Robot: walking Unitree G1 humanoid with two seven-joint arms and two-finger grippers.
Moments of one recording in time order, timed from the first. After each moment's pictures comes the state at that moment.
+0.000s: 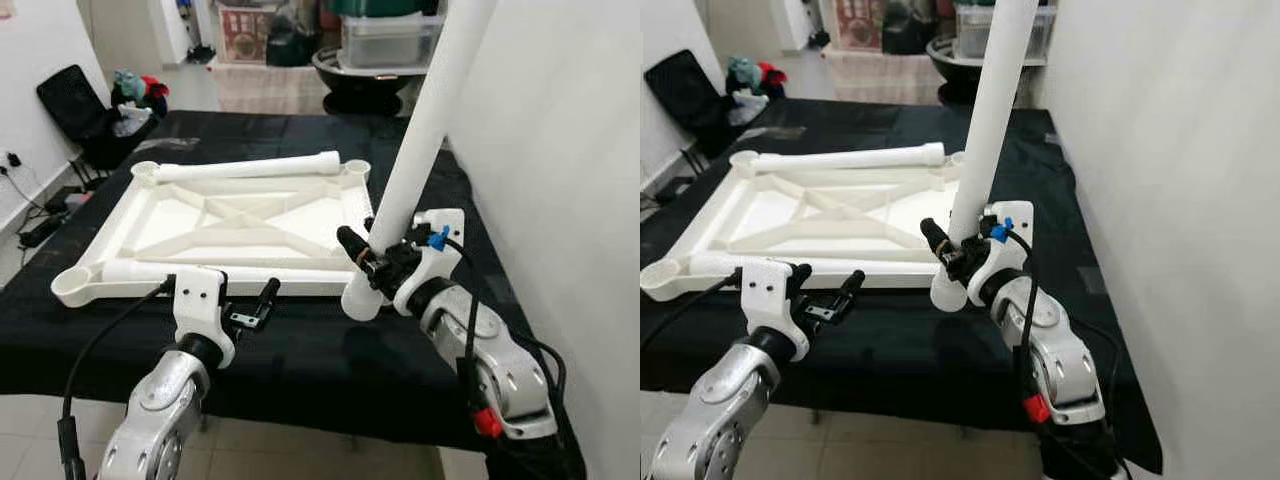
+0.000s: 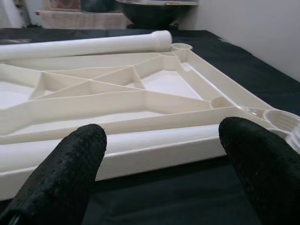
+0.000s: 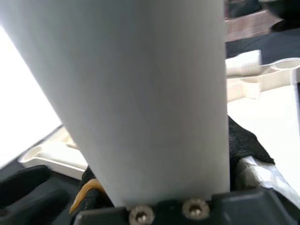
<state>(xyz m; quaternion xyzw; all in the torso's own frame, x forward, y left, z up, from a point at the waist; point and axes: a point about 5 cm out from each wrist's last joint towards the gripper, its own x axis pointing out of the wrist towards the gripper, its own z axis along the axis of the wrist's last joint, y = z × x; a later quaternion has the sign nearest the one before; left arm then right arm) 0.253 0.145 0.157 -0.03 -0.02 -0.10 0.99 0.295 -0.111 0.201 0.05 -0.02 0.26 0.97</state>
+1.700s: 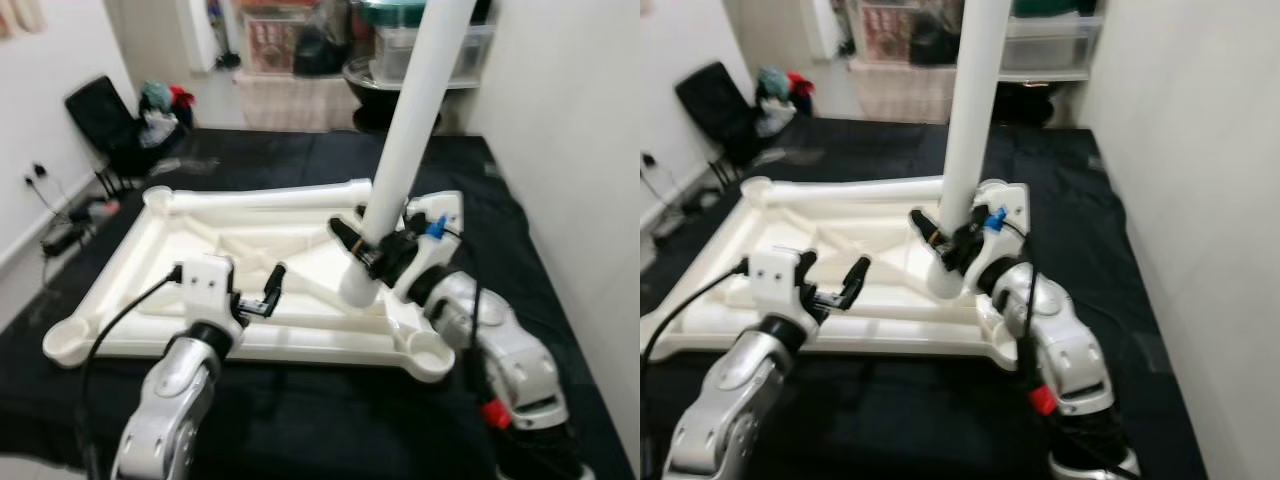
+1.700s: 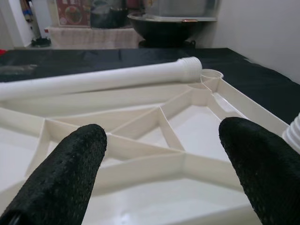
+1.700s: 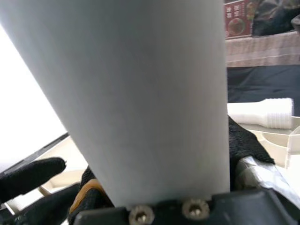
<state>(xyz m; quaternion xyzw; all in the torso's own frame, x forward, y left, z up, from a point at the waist) 0.256 0.138 0.157 -0.03 -0.03 -0.11 0.99 0.291 -0.108 0.213 0.01 -0.04 0.28 0.96</state>
